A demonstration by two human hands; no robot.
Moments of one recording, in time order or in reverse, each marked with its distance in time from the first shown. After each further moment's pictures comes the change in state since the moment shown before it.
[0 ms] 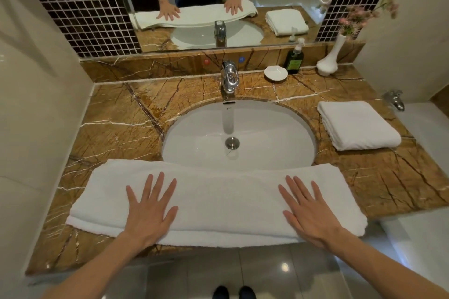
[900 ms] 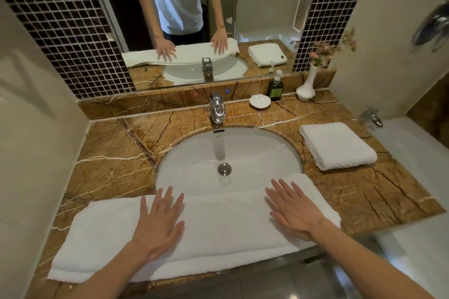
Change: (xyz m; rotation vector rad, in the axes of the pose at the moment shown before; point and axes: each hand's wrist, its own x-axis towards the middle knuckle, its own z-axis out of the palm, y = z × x) left_hand 0.030 0.019 -0.047 -0.049 0.013 0.132; right_hand 0.042 0.017 -0.048 -0.001 -0.121 0.007
